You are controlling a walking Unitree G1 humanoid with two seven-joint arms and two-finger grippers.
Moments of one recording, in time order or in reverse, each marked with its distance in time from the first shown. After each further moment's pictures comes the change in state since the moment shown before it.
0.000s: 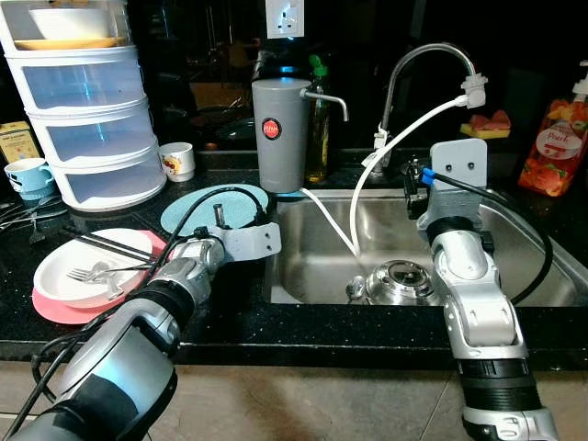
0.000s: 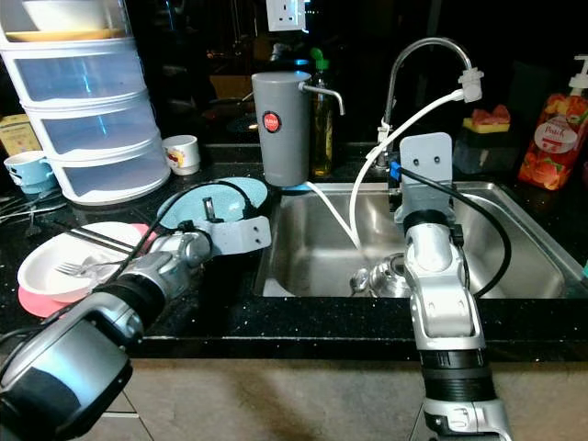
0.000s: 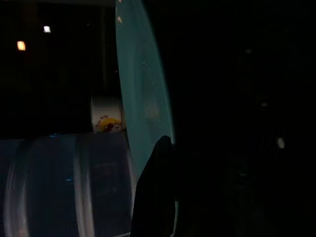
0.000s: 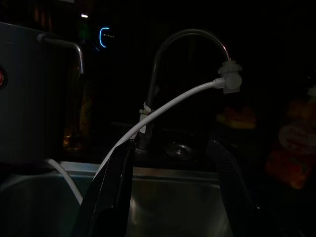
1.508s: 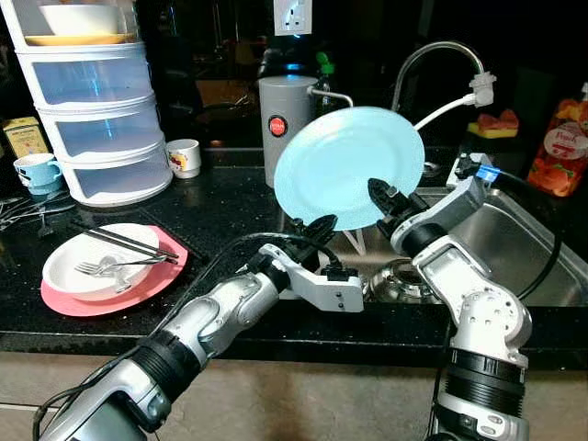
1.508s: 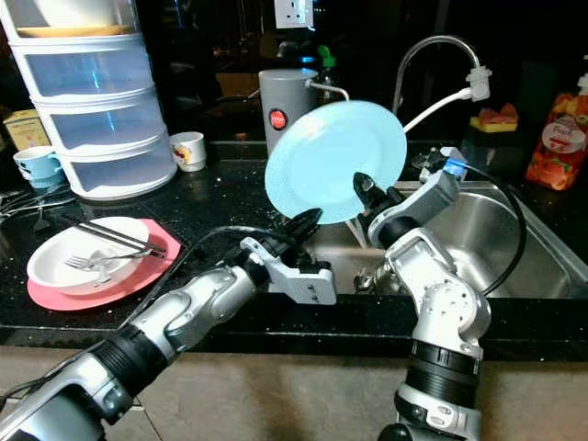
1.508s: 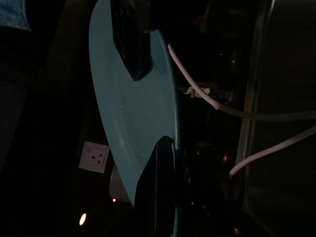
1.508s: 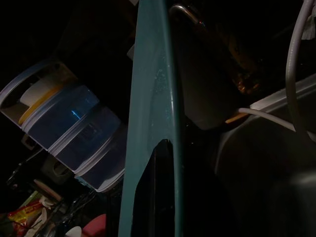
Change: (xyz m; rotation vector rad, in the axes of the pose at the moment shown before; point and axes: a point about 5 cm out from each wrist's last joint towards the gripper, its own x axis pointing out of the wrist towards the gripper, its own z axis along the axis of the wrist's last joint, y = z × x) left arm -0.069 -0.011 0.104 0.026 -0.816 0.409; right arm -0.012 0.027 0.004 1.044 0.253 0.368
